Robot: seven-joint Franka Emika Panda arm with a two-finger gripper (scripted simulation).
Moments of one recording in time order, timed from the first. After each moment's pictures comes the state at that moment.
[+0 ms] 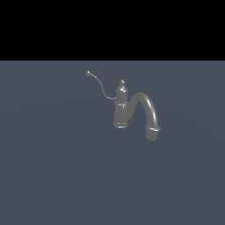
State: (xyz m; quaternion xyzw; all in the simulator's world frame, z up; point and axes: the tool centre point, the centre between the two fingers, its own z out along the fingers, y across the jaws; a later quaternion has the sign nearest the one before) arm -0.258 0.007 0.489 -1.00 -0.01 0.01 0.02
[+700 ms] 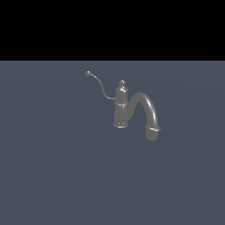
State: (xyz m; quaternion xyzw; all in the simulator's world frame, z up) arm -0.247 0.022 0.476 -1.00 0.03 0.01 0.02
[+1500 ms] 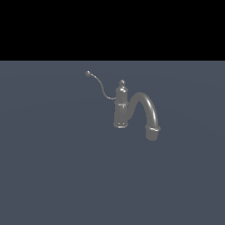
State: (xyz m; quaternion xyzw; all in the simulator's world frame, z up) arm -0.186 0.078 0.420 -0.98 0.18 0.01 0.02
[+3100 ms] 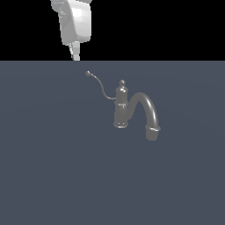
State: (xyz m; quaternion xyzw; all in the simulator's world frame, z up) arm -0.007 0.116 0.296 -0.87 0.50 0.00 0.01
